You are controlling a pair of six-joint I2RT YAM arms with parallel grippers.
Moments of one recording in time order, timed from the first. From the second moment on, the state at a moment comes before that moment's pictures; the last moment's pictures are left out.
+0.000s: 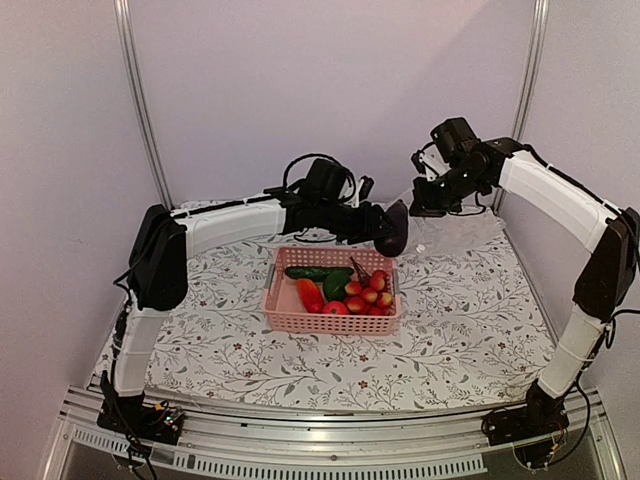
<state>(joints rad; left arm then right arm) -0.81 2.29 2.01 -0.26 0.40 -0.65 0.49 1.75 1.75 -0.91 -0.11 0.30</state>
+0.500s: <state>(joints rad) -0.77 2.32 2.07 -0.15 0.53 -0.90 0.50 1.75 1.73 -0.91 -0.18 0.30</state>
